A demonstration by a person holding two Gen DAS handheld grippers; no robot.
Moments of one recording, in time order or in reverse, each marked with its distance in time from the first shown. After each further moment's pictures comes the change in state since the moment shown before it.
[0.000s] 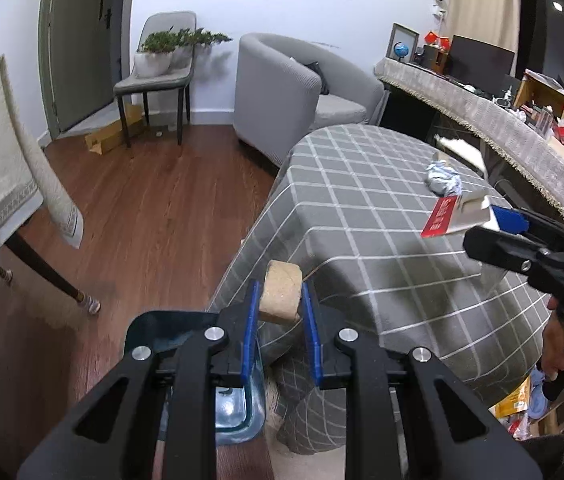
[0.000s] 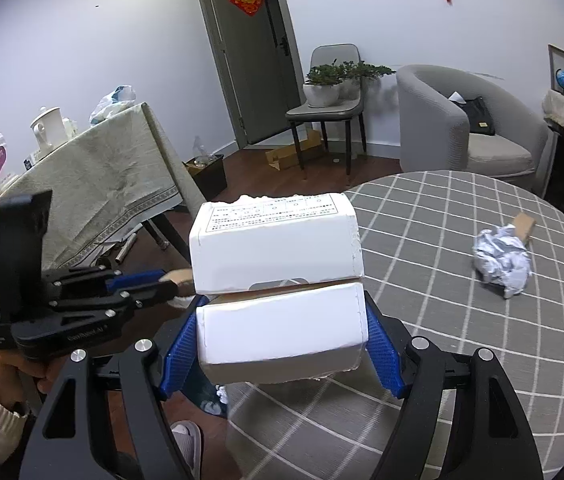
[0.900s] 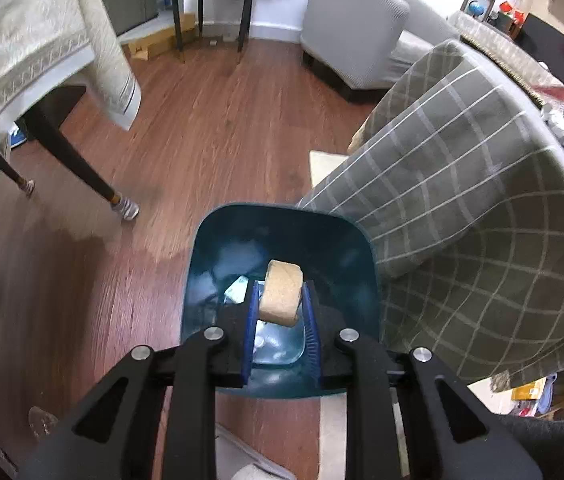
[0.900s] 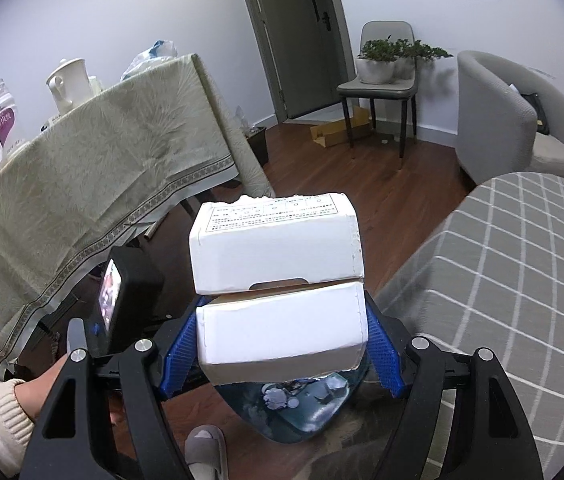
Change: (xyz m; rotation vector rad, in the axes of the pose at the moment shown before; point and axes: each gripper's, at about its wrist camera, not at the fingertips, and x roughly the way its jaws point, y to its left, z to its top) left arm 0.064 0.132 -0.076 -0.135 0.278 0.117; right arm 0.097 0.107 0.009 -0.058 0.108 0.096
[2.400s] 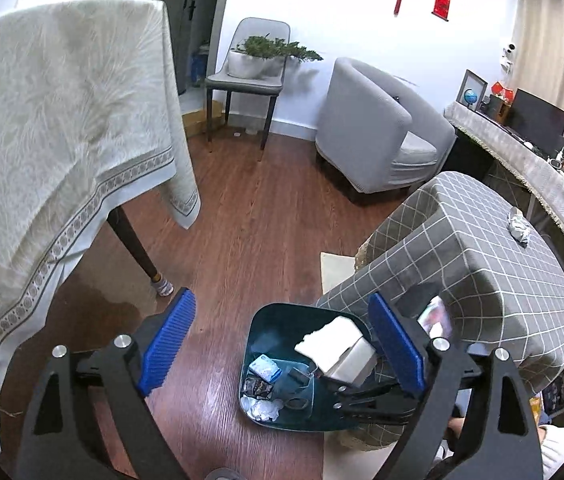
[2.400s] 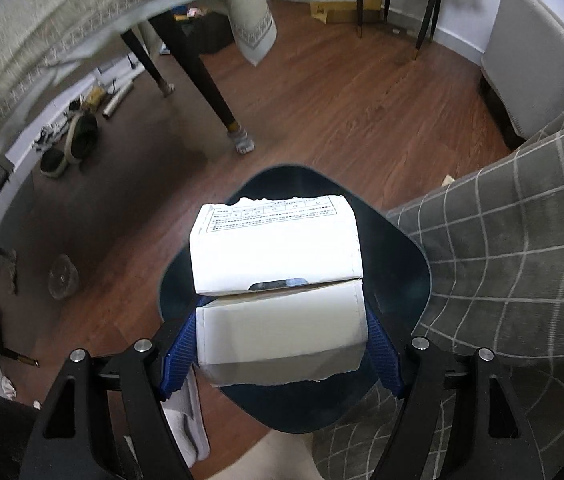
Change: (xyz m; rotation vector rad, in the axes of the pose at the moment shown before) left arm -0.146 0.044 0.020 -0.058 -0.355 -0.006; right arm 0.184 0.028 -0.074 -0.077 0.474 -0.130
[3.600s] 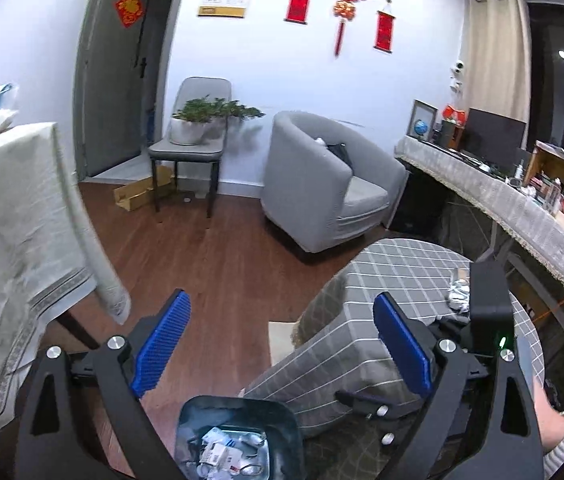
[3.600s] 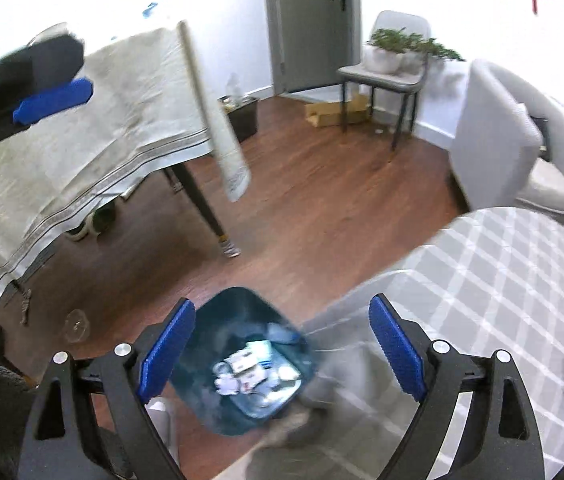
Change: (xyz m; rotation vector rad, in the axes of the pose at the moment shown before) left arm -0.003 -0.123 0.093 0.116 -0.177 -0.124; right arm -0.200 -0.118 0.017 -0.023 -0.387 0.001
